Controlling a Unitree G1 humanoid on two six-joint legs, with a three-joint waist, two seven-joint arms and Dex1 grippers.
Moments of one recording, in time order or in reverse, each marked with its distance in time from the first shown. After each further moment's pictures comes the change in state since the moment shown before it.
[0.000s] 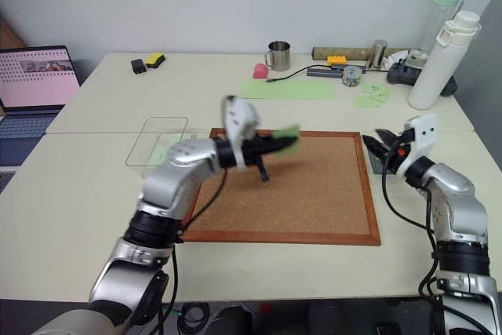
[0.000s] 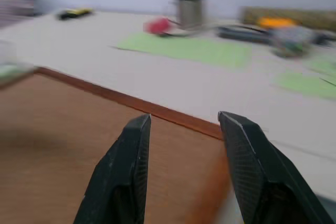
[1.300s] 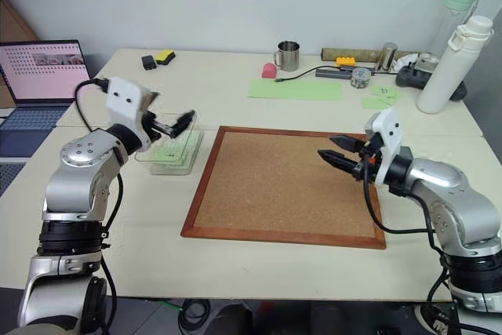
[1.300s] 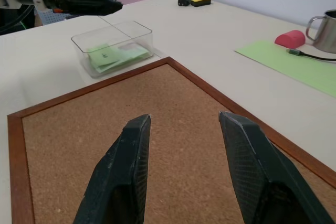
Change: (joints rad) left arm 0.128 0.343 0.075 -0.046 0.086 -0.034 0.068; right arm 0.039 -0.172 0.110 -0.245 0.059 0.157 0.064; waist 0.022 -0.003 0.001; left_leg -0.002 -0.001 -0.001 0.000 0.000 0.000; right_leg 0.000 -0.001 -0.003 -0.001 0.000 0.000
